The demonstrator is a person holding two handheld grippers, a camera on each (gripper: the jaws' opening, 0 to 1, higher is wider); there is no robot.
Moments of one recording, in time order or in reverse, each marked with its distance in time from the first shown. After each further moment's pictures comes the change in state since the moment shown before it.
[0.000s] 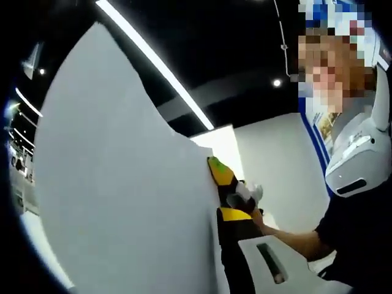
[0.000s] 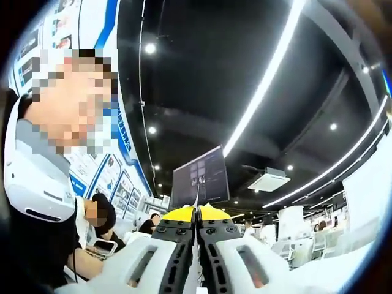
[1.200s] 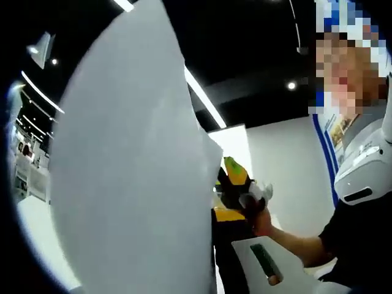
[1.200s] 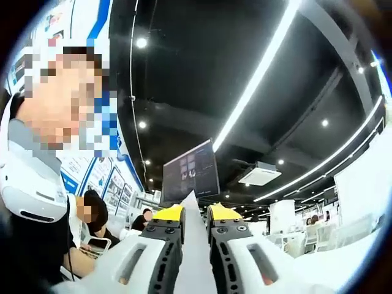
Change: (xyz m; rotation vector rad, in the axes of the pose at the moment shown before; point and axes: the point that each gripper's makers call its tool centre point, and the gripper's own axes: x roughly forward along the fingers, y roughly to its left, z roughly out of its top) left arm -0.008 0.022 -0.004 -0.079 0.007 0.086; right arm -0.002 -0.016 -0.007 0.009 0.046 -0.079
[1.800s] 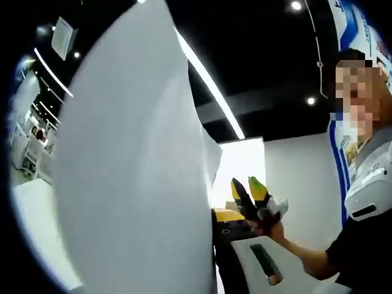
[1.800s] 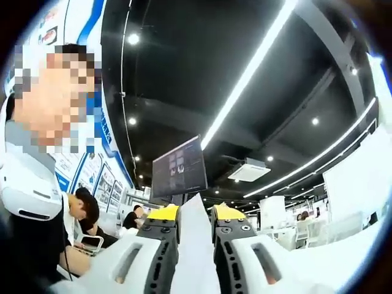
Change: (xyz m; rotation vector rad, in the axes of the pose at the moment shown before) left arm -0.015 0.044 0.007 -0.110 -0.073 0.127; right arm -0.017 -0.020 -0.004 -0.004 0.031 -0.080
